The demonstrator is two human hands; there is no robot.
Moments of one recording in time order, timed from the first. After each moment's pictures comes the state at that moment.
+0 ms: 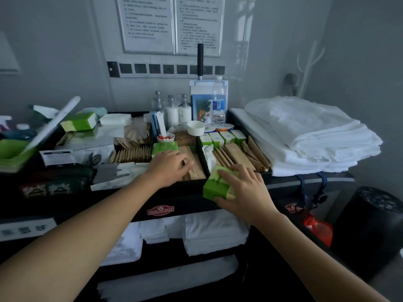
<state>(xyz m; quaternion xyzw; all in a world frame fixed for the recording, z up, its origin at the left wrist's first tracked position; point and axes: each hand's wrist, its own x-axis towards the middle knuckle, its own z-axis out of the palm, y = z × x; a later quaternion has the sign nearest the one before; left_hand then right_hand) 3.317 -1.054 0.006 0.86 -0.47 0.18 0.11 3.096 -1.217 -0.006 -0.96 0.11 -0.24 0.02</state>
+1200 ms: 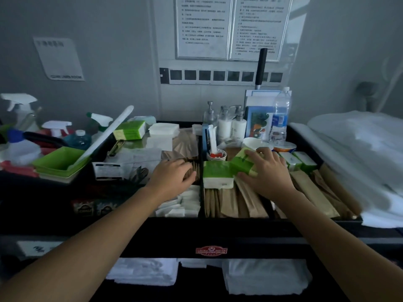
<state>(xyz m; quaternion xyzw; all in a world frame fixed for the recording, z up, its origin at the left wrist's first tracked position) 3.439 -0.967 0.005 0.87 -0.40 0.26 0.09 3.310 -1.237 0.027 -0.96 0.12 -0.25 0.02</state>
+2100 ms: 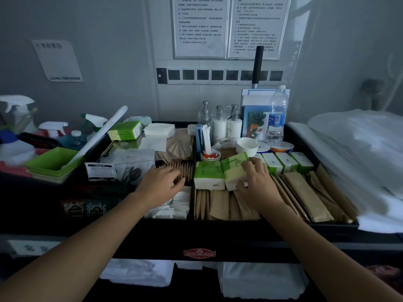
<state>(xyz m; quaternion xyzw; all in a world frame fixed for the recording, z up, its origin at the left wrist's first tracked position) 3.445 -0.964 -0.021 0.90 -0.37 0.24 0.04 3.308 -1.238 -0.010 -0.96 0.08 -0.26 0.11</state>
